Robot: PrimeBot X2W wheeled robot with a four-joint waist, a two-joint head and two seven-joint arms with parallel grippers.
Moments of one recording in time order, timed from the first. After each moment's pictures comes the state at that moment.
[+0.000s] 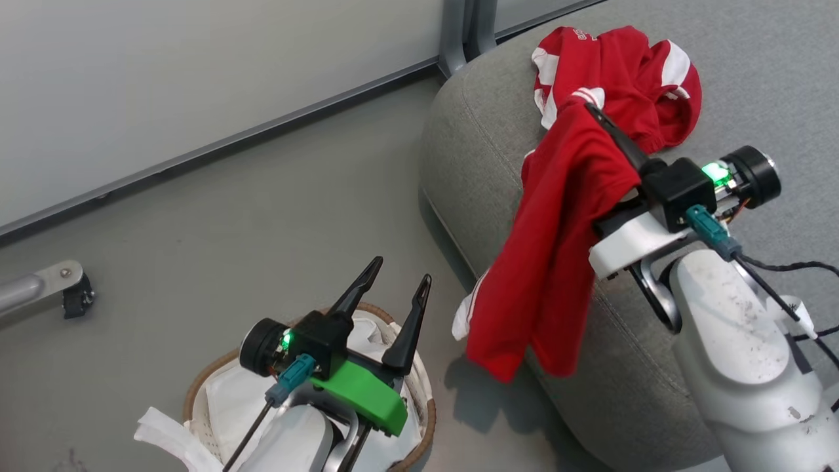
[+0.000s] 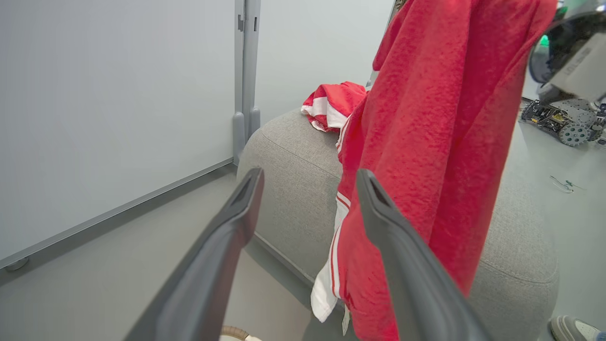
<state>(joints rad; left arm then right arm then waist) -0.29 0.08 -0.54 0.32 -0.32 -0.13 -0.26 -0.57 -0.12 0.20 0.31 -0.06 0.13 -0.26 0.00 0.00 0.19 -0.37</state>
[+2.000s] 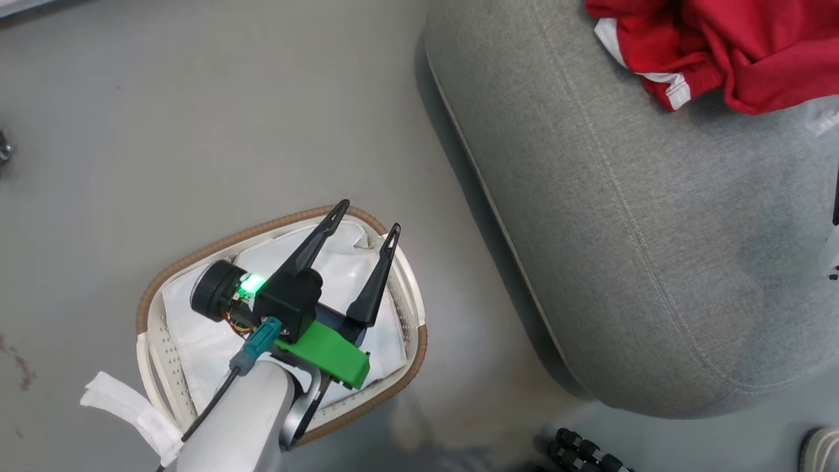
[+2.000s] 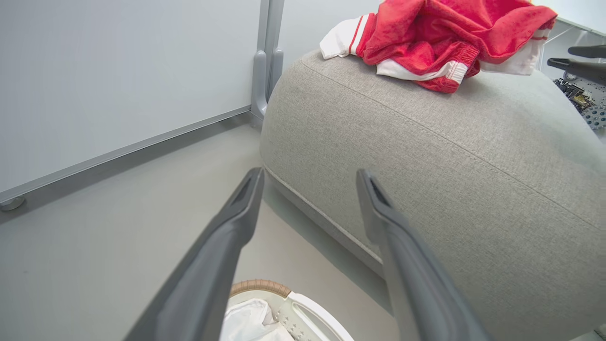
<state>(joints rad) -0.40 0.18 -0.54 0.26 -0.26 -0.13 -0.26 -0.56 -0.34 -0.30 0.61 -0.08 0.13 -0.26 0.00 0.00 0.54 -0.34</state>
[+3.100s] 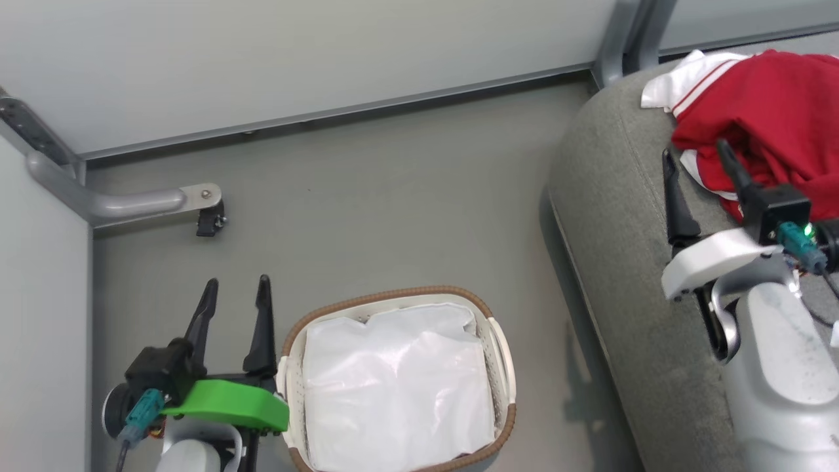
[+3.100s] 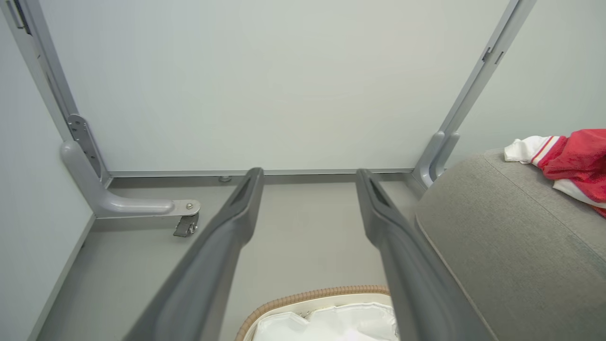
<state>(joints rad) -0.13 0.05 -0.12 0.26 -0.30 -0.12 -0.26 -0.51 -0.12 -0.08 0.48 0.01 0.13 -0.26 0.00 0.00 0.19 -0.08</state>
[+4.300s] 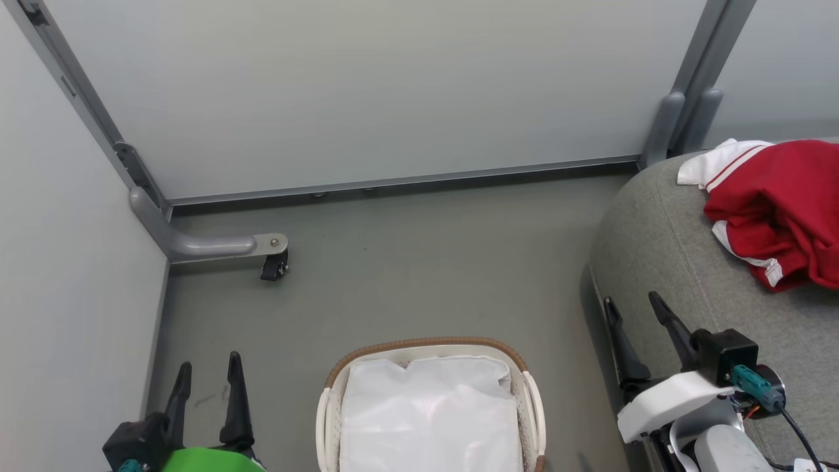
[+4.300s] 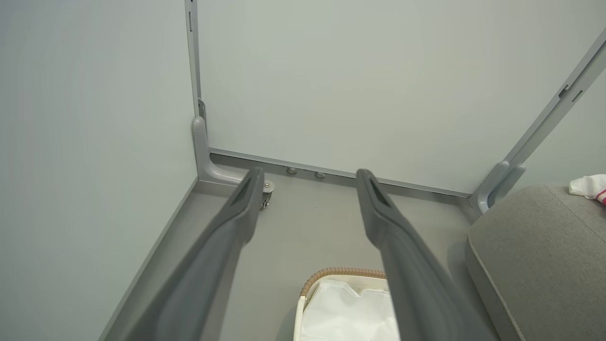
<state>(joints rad) 0.04 0.05 -0.02 0.27 -0.33 -0.11 -0.26 -0.13 -0.05 0.05 0.33 0.20 0.13 -0.26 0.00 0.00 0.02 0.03</state>
